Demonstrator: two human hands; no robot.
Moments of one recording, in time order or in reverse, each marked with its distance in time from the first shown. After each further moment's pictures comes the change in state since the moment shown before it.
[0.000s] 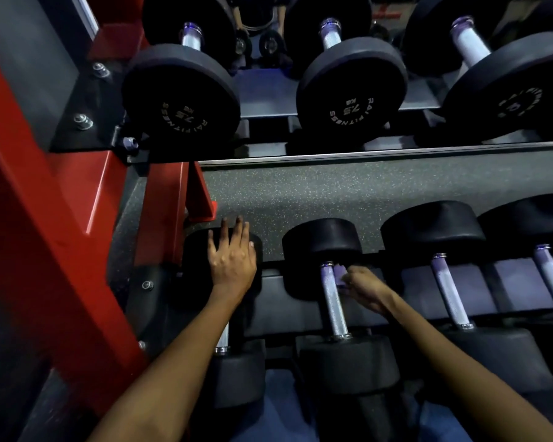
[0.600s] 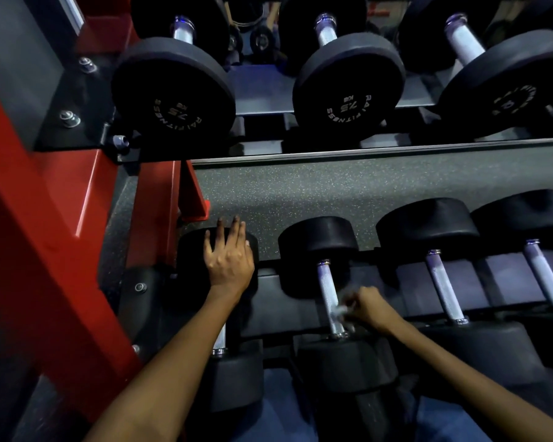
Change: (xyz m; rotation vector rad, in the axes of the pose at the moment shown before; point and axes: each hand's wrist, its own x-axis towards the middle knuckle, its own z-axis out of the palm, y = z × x) left_hand 0.001 0.002 0.004 -0.061 0.048 -0.025; right_hand -0.040 0.017 -0.004 -0.653 0.025 -0.201
